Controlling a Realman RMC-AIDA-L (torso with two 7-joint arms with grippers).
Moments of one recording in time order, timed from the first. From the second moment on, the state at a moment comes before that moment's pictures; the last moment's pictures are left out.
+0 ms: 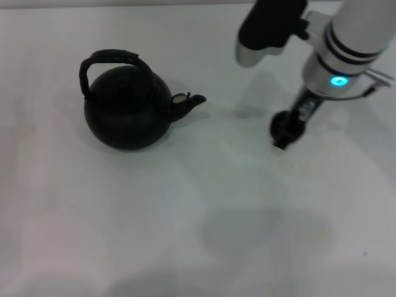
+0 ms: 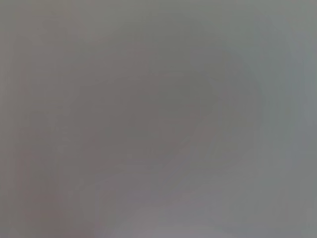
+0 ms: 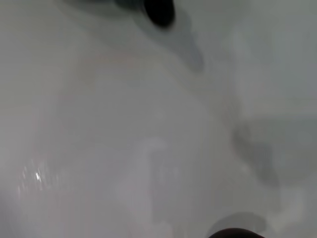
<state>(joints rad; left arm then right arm) -0.23 -2.07 1.05 0.09 -2.93 -1.26 2.64 0.87 2.03 -1.78 -1.02 0.54 1.44 -0.46</state>
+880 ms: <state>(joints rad) -0.24 -2.08 1.06 0.08 -2.92 -1.26 2.64 1.11 2.03 -2.01 -0.81 0.84 1.23 -0.46</state>
